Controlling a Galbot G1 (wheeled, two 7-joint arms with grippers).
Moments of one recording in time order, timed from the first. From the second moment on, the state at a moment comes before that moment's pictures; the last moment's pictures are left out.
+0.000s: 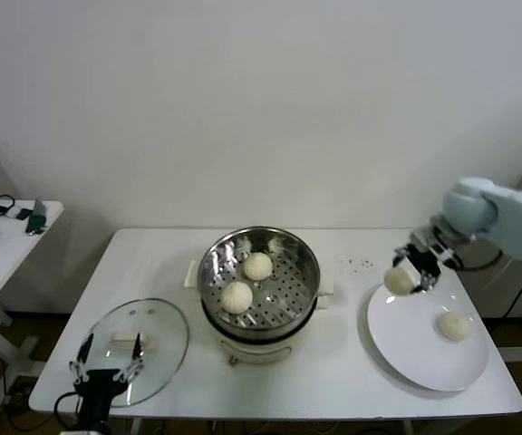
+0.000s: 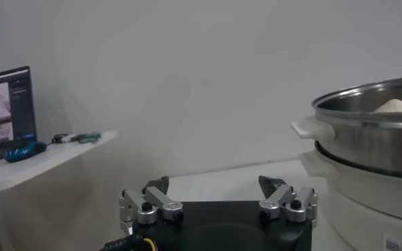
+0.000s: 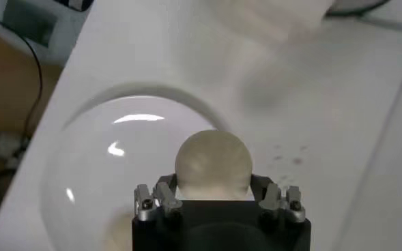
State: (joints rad) left arm 1.80 -1.44 -0.69 -2.07 -0.02 -0.08 -0.08; right arm 0.81 0.70 -1.60 1.41 0.19 0.08 -1.08
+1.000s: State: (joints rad) left arm 1.80 -1.42 -0.68 -2.04 -0.05 -0.08 -0.09; right arm 0.81 1.31 -1.51 1.42 0.08 0.44 -1.16
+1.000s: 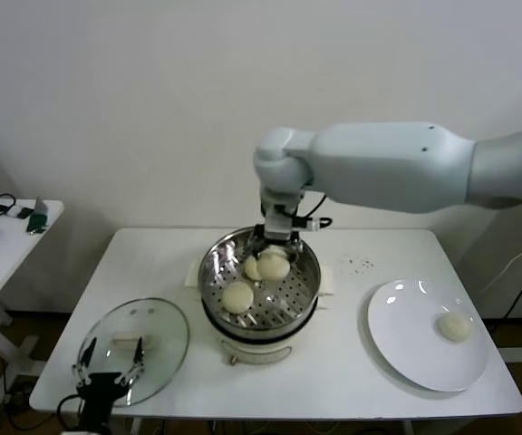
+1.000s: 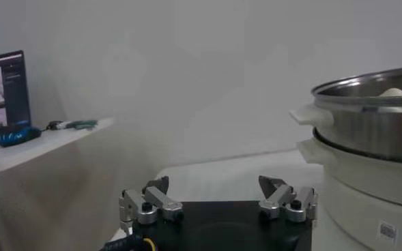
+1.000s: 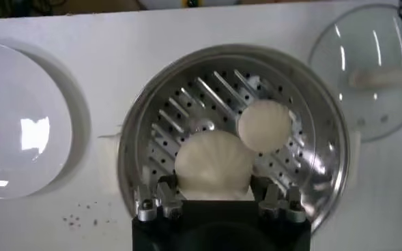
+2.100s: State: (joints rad) left arm 1.81 -1.42 -0.70 -2.03 -0.10 -0.08 -0.09; right arm 0.65 1.35 -1.51 1.42 -0.06 0.47 -1.21
